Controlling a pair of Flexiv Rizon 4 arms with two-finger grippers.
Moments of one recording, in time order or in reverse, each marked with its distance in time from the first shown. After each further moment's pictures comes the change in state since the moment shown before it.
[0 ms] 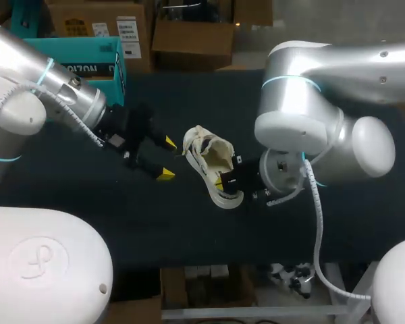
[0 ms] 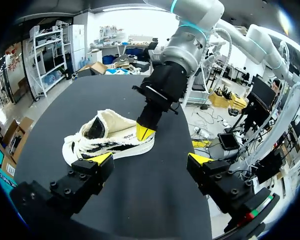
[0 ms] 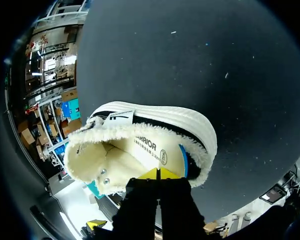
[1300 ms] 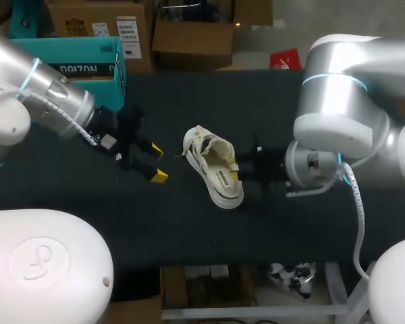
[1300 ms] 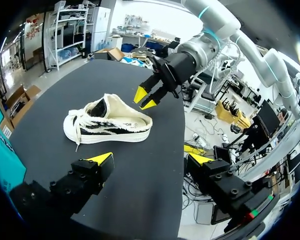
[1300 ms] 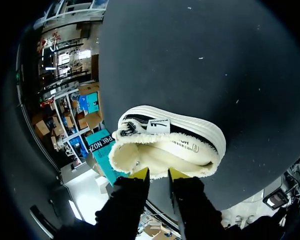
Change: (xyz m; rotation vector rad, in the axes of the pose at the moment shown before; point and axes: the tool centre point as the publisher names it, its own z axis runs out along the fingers) left arm 0.025 0.008 -0.022 -0.043 -0.048 -0.252; right arm 0.035 0.008 -0.053 0.052 0.142 -0.058
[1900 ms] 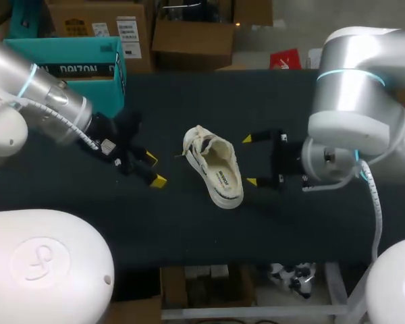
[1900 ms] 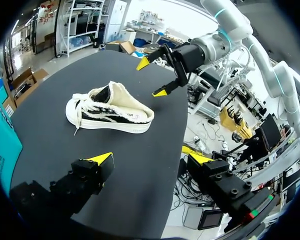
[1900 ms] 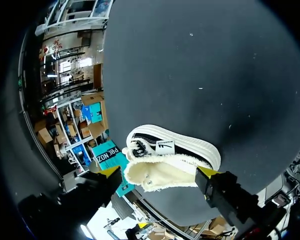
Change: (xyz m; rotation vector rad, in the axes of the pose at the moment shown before) left arm 0.010 0.013 0.000 -0.034 -0.038 -0.131; right arm 0.011 0.032 -0.029 -0.071 0.018 0.025
